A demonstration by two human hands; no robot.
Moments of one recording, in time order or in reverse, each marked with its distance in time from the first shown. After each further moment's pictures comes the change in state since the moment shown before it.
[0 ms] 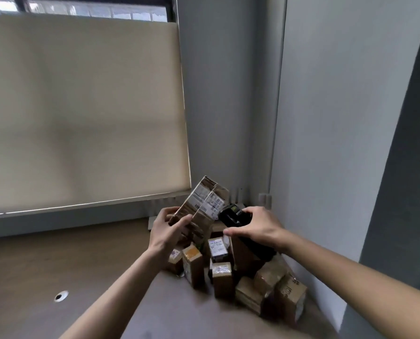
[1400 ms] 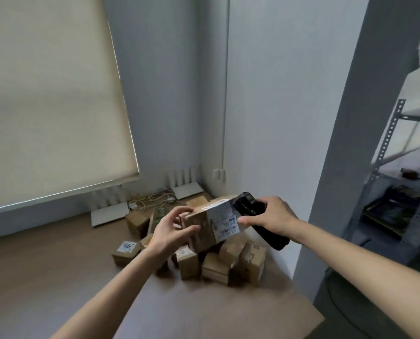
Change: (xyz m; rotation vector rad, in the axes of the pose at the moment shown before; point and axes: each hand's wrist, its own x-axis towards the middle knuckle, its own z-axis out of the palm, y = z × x) left_hand 0.026 -0.064 0.054 0.236 -0.573 0.065; right_hand -0.031 0.081 -0.009 0.066 0.191 0.288
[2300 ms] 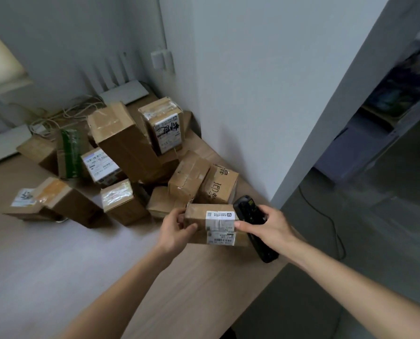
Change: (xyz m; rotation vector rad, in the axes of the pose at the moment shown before) left_hand 0.111 -0.265 0.247 0.168 -0.220 -0.530; right_hand 0.065 0.324 0.159 0.311 -0.078 0.526
